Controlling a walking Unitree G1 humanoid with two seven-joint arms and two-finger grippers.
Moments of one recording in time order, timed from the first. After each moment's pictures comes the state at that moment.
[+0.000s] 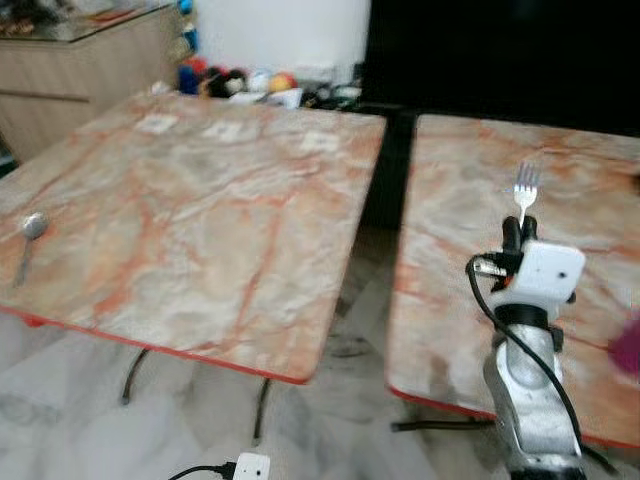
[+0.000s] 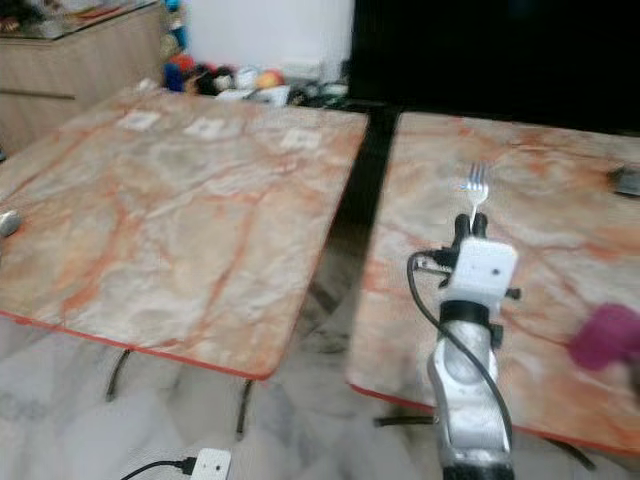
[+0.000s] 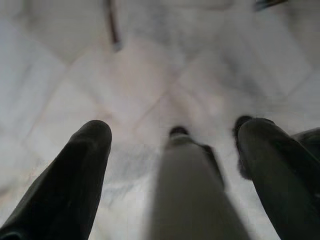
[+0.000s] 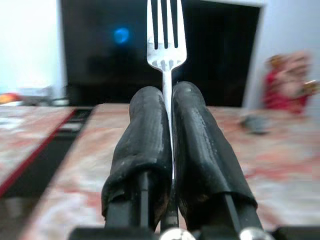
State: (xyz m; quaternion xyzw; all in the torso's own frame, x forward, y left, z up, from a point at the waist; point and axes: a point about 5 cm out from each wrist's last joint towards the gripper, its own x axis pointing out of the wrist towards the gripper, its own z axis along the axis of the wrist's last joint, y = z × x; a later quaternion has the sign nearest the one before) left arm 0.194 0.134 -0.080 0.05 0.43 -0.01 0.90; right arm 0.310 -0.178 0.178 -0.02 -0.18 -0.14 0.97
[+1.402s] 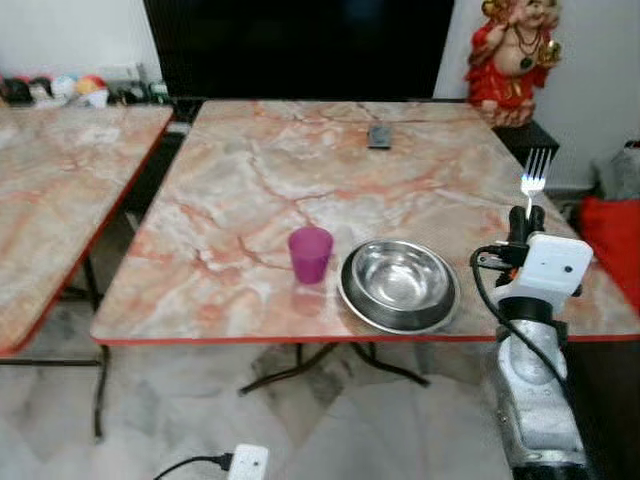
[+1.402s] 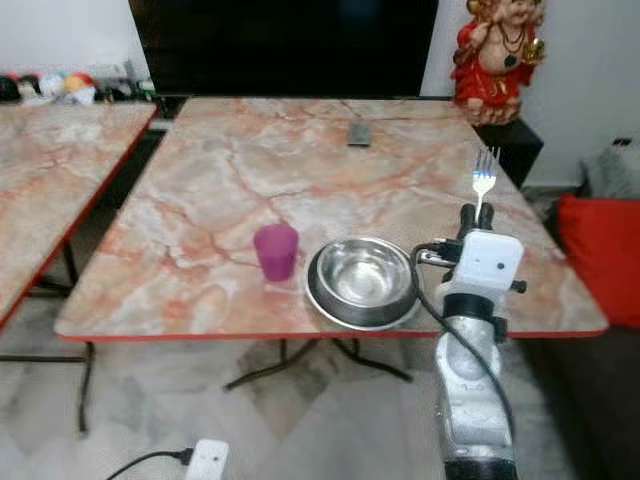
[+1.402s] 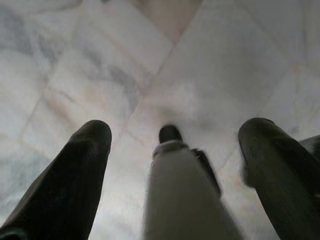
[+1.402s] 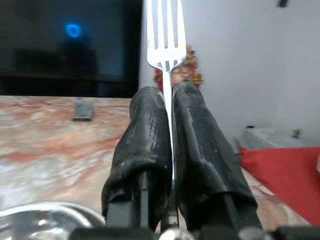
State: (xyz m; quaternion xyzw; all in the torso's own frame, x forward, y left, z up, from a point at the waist) left arm 0.196 0.140 -0.080 0.06 0.43 -0.01 0.90; right arm 0.312 -0.172 0.179 -0.03 -0.18 -0.12 0.98
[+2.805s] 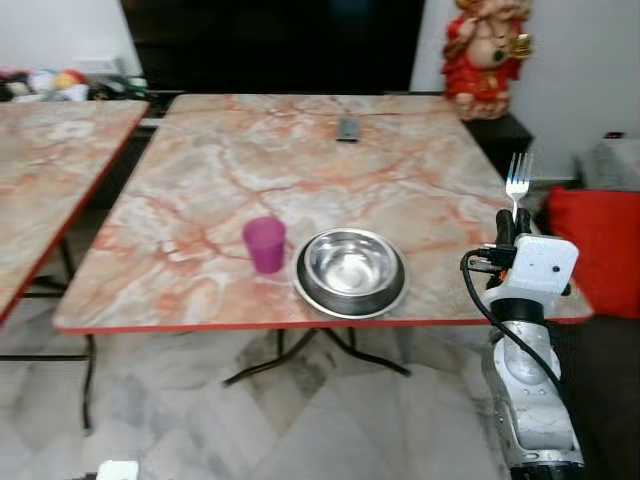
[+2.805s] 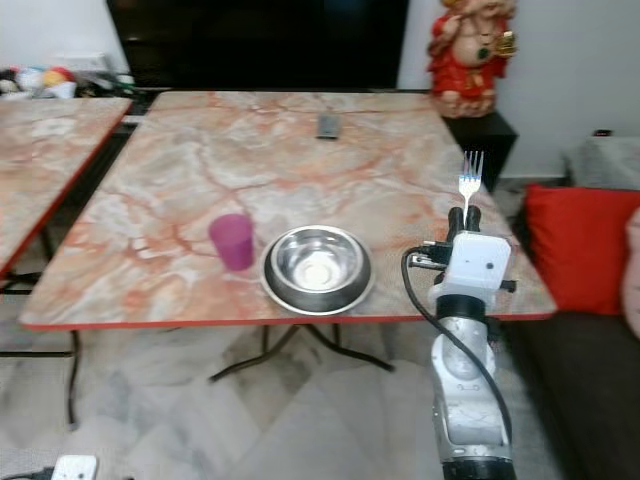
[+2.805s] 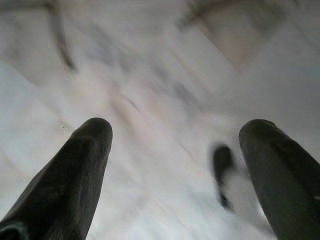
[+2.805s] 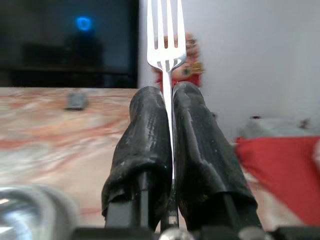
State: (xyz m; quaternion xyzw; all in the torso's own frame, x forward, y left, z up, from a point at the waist) left arm 0.154 0.252 -0.071 0.07 0.37 0.04 0.93; right arm 0.313 -0.170 0.174 -0.03 -0.17 -0.10 0.98
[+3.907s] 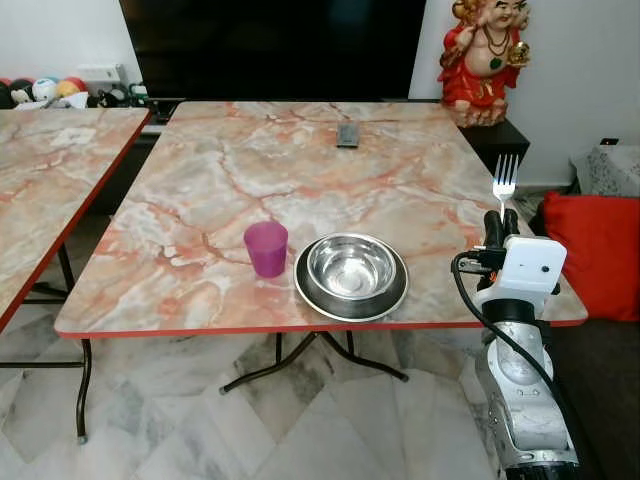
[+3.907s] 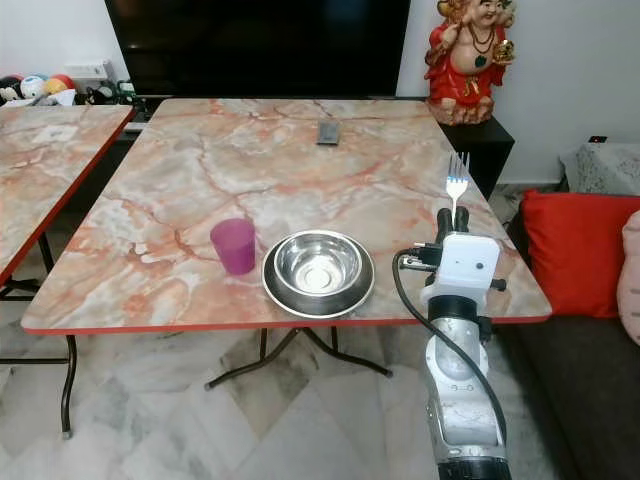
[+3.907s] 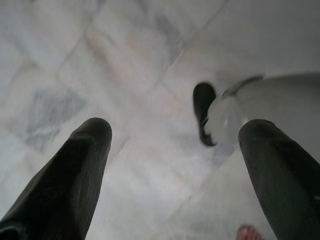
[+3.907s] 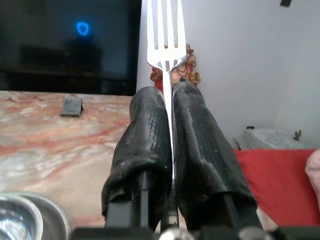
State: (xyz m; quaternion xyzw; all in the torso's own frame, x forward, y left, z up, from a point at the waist) left arm 0.102 0.259 -0.091 0.04 0.46 0.05 0.89; right arm 0.313 -0.176 0.174 -0.04 -0.17 -0.11 0.98
